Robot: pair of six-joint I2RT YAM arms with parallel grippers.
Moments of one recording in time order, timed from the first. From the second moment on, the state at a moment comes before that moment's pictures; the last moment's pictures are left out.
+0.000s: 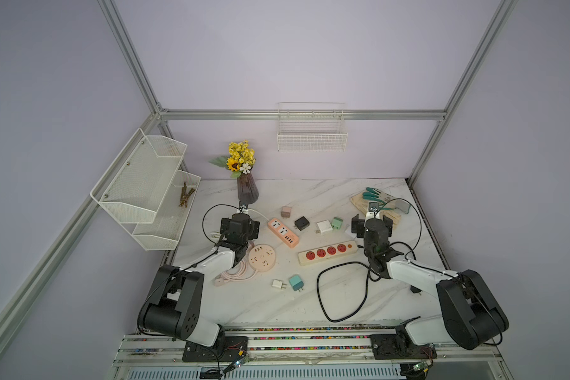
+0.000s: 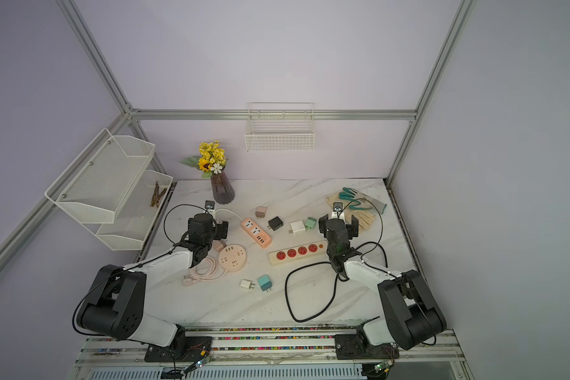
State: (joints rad) left arm -0.22 1.50 0.74 0.22 -0.44 0.07; right arm 0.32 1.43 0.61 0.54 0.56 0.00
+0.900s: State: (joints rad) left arm -0.05 1.52 0.46 0.64 -0.12 0.11; right arm 0.20 1.43 0.55 0.66 0.19 0.01
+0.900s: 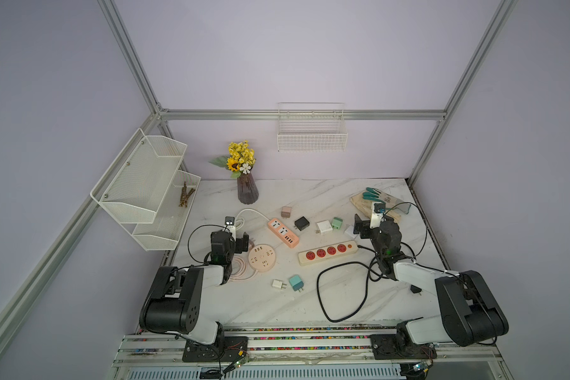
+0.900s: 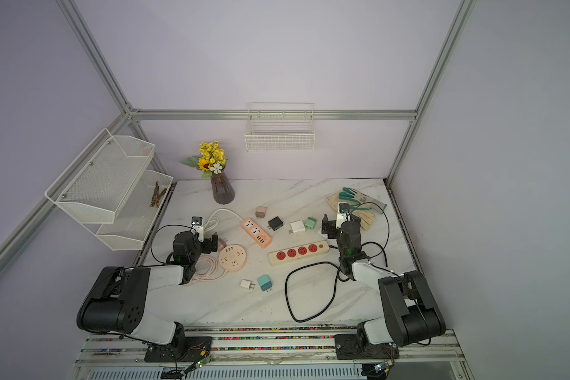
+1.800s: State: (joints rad) left arm -0.03 1.57 0.36 0.93 -0.17 0.08; right arm 0.06 1.56 0.30 1.13 0.15 0.07
